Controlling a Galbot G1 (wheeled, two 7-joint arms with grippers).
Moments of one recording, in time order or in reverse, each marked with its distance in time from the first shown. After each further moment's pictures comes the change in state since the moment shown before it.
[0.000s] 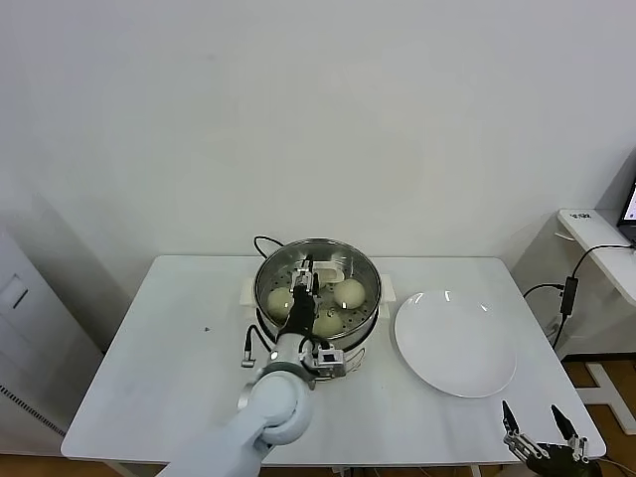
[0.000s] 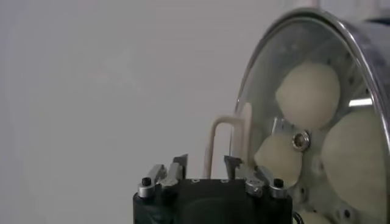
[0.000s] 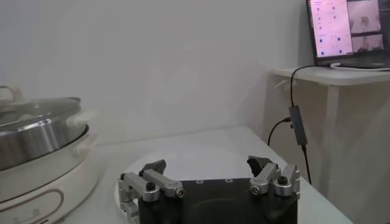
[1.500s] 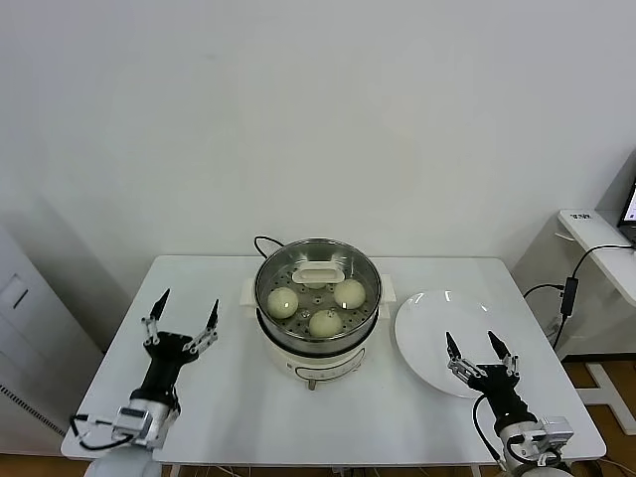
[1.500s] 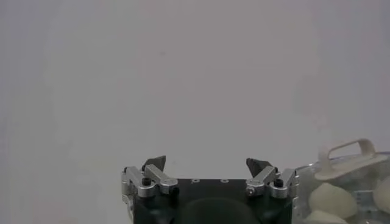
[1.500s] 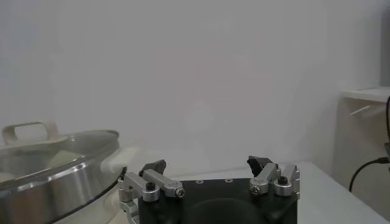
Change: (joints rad) left arm 0.634 -0.141 -0.874 -0.149 -1.064 -0.894 -0.031; right arm 0.359 -0.154 -0.241 -0.108 -0.002 -0.056 0.083
